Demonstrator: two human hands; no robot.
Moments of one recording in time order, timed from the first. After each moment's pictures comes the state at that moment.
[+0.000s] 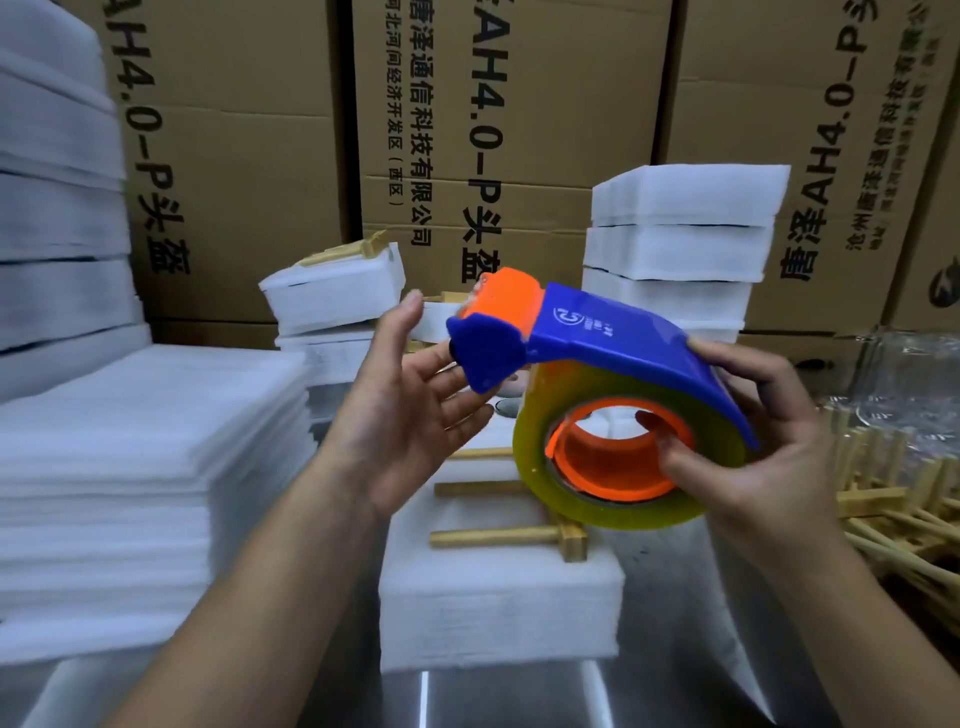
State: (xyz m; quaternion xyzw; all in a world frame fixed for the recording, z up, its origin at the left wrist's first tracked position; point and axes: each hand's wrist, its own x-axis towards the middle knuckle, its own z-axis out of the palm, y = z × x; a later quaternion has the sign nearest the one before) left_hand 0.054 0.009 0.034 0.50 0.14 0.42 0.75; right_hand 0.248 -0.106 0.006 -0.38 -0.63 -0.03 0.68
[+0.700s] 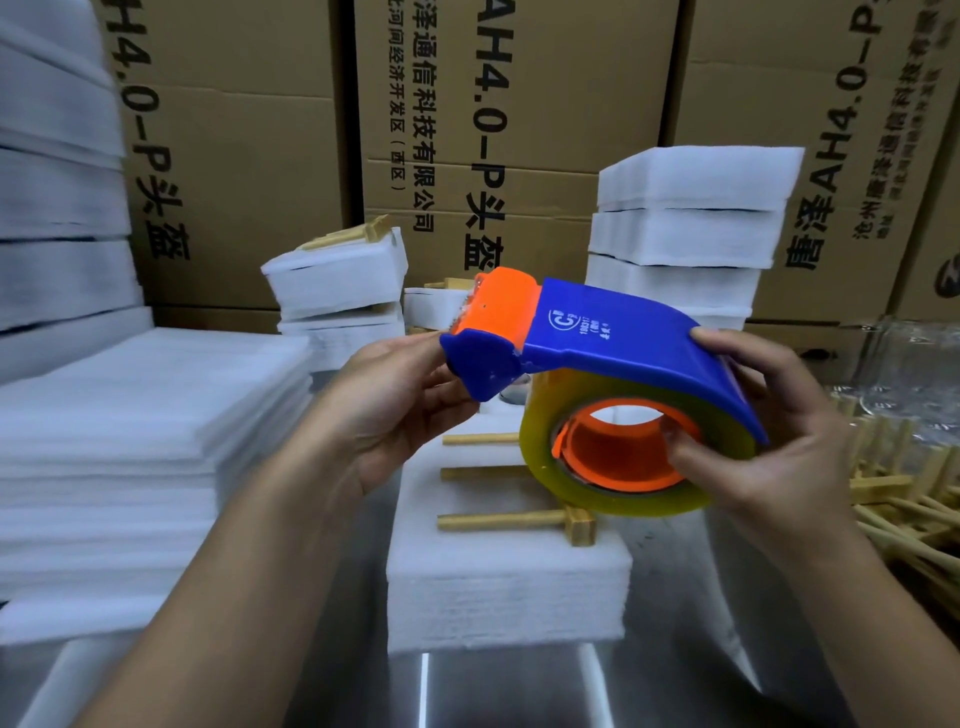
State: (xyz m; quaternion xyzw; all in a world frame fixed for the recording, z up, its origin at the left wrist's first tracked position) left_hand 0.044 0.010 0.040 0.55 0.22 0.43 0.68; right_hand 0.251 -0.104 0.002 -0.38 -0.66 -0.08 0.65
